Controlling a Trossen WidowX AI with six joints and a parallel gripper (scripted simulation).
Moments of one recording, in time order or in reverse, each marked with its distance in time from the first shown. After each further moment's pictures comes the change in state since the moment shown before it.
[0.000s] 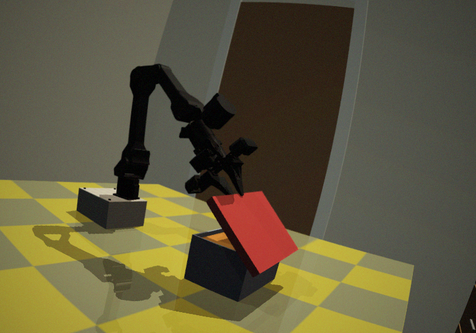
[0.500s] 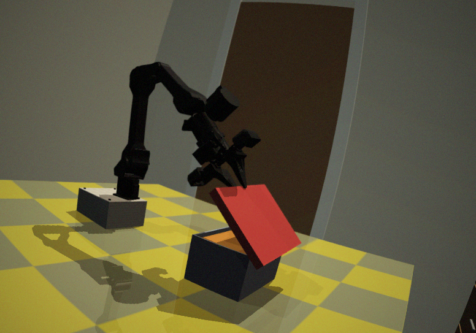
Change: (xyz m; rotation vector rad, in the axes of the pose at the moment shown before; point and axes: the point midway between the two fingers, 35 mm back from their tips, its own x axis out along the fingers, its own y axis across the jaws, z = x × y) arm -0.010 0.016 0.000 0.000 0.001 -0.002
